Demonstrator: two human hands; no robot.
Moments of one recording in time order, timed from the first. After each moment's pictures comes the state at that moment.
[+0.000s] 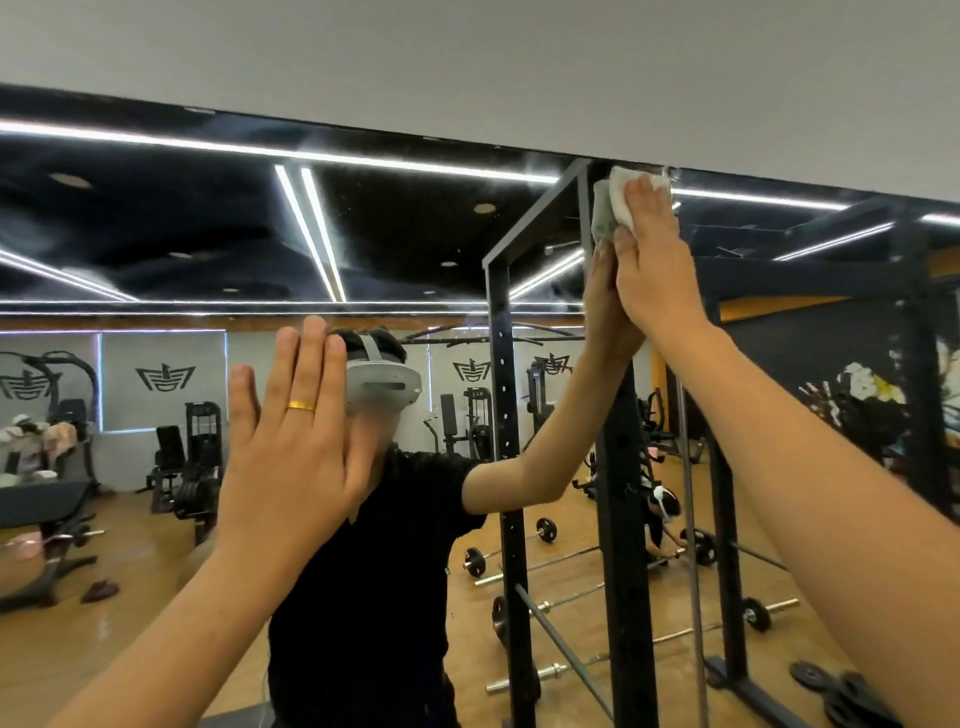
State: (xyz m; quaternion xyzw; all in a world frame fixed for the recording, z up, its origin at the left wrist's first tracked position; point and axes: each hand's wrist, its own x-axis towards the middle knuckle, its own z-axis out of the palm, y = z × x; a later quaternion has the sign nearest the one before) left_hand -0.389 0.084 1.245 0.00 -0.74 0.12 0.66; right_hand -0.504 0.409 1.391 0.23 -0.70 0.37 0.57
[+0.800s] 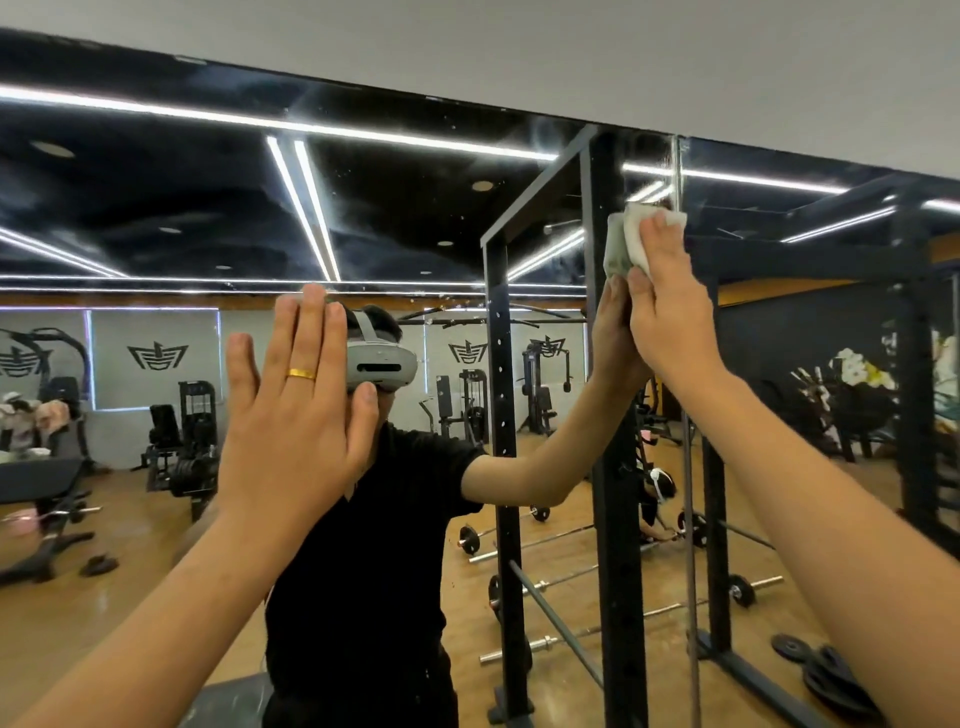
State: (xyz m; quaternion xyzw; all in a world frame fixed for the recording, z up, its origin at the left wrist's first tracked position) left_hand -0.389 0.086 1.244 -0.01 -0.75 0.11 0.66; right_hand -0.498 0.414 1.325 0.22 -0.70 0.38 0.57
